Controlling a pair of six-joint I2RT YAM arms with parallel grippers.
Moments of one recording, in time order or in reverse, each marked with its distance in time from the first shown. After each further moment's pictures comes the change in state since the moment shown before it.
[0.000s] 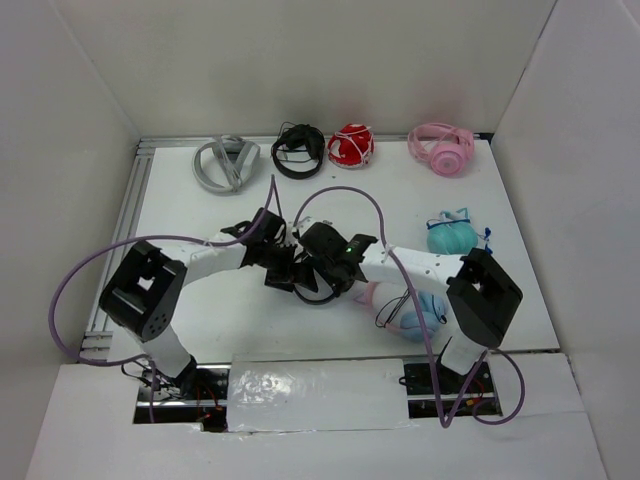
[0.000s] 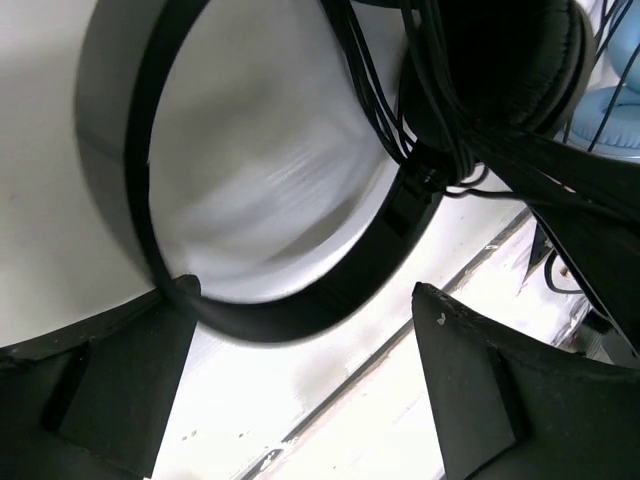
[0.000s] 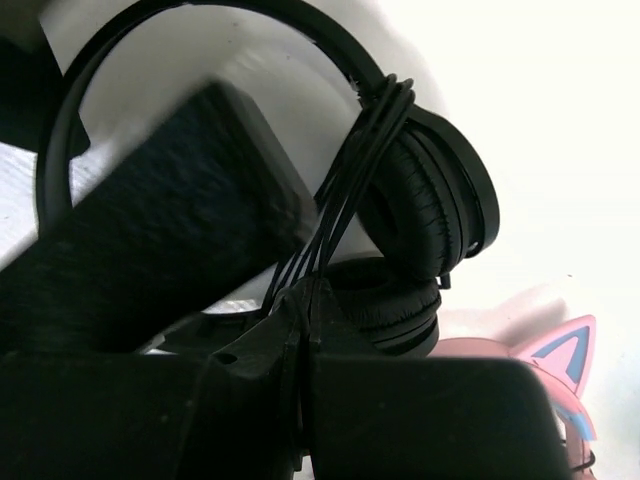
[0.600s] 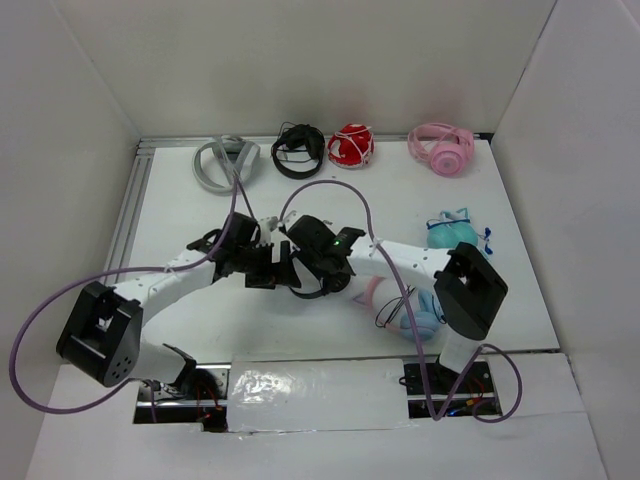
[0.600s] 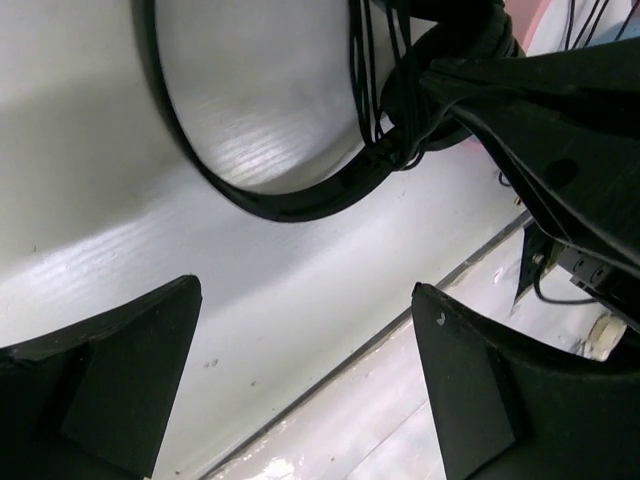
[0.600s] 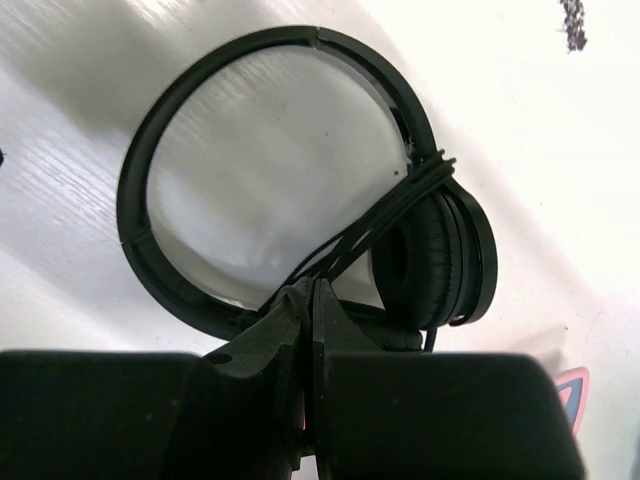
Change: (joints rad) left arm 0.070 -0.299 -0.157 -0.016 -0.078 -0.041; right arm 0.007 0.081 0.119 -0.008 -0.026 -0.026
